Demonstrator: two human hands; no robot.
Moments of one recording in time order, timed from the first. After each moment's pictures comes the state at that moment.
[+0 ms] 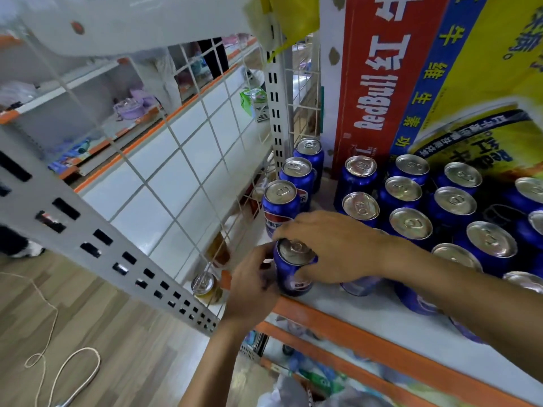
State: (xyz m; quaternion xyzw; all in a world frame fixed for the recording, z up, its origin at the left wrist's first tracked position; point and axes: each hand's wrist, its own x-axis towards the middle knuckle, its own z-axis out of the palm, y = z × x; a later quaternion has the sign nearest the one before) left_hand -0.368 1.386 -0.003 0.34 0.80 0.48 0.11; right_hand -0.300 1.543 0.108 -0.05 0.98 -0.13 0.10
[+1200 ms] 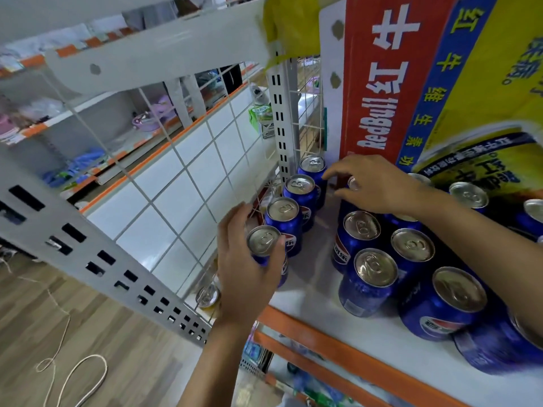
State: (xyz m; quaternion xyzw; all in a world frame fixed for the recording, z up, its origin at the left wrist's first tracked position) left_hand -0.375 1.407 0.056 0.30 0.80 0.49 -0.16; right_hand -0.332 1.642 0.133 0.07 0.98 -0.15 -0.06
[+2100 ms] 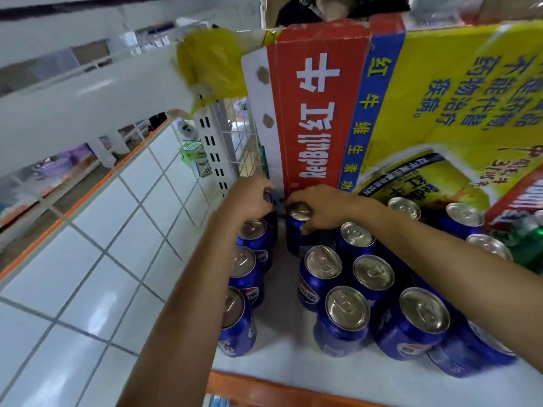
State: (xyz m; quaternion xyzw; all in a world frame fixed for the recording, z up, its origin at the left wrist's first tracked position) left_hand -0.488 1.573 0.128 0.53 0.83 0.17 0.11; right_hand -0.359 1.684 0.123 0.17 0.97 -0.14 0.08
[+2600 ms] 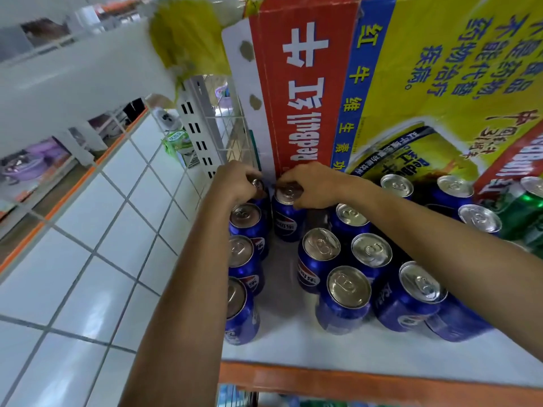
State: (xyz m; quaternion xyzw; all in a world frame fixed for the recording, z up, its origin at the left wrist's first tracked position) left_hand -0.499 1.578 0.123 0.45 0.85 0.22 0.16; right_hand -0.364 1.676 0.125 0.22 0.96 -0.15 0.03
